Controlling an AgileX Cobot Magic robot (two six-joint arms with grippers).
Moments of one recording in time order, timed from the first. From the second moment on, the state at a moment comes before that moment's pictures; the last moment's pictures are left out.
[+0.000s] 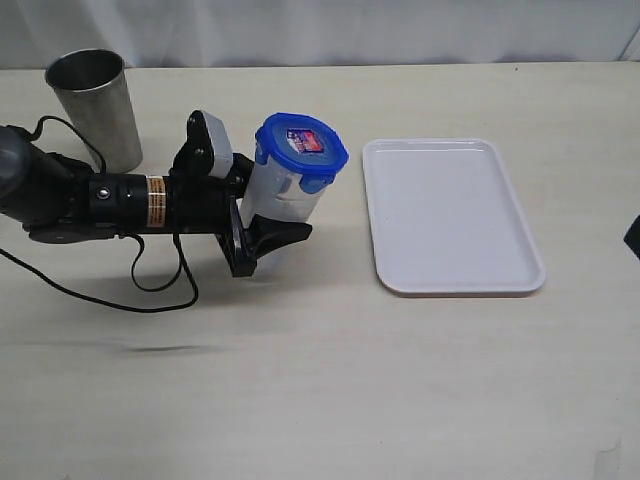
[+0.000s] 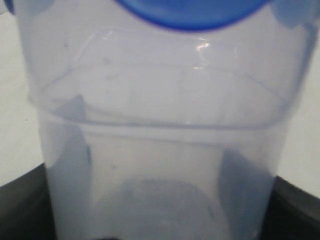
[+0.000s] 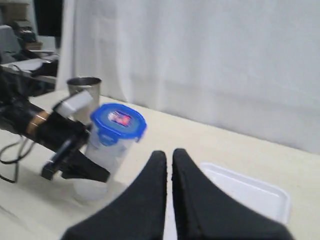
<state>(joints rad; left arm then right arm) -0.30 2.16 -0.92 1.15 -1.01 -0.39 0.50 0.19 -0.18 -0.08 0.17 0.00</state>
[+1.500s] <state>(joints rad) -0.30 2.16 -0.92 1.15 -1.03 -0.39 0.06 0.01 0.00 -0.08 0.33 0.00</state>
